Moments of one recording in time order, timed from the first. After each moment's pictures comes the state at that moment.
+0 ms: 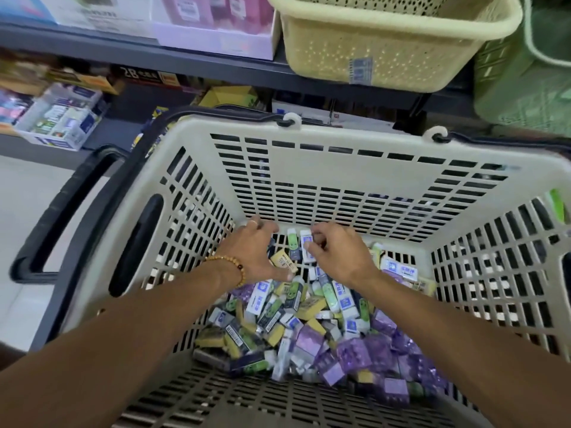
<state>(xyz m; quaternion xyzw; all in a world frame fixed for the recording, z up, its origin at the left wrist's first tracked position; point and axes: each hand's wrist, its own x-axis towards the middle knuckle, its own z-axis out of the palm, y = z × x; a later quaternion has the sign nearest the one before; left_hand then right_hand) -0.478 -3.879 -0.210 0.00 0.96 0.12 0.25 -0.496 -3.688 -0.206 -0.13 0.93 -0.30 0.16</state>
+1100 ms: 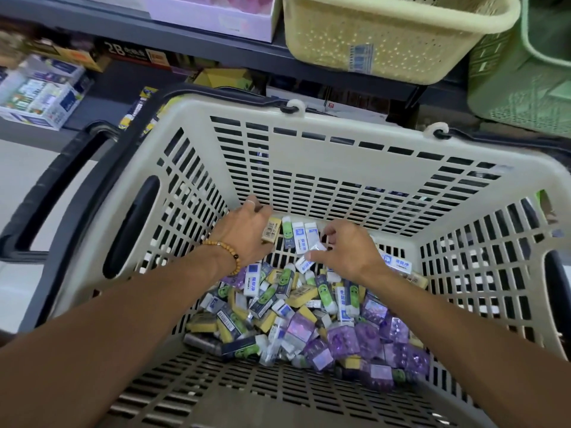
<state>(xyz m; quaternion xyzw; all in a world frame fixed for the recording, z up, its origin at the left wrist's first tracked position) -0.479 -3.877 -0.201 0.06 0.98 0.09 0.16 -0.485 -3.672 -0.184 -0.01 0.94 -0.24 0.26</state>
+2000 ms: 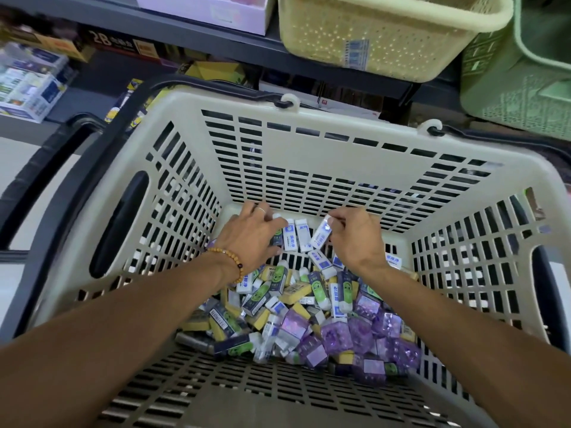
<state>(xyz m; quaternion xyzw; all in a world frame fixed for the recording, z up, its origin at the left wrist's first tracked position) -0.469 -3.860 -0.205 0.14 0.97 0.10 0.15 -0.492 -3.665 -0.186 0.03 0.95 -0.29 0.08</state>
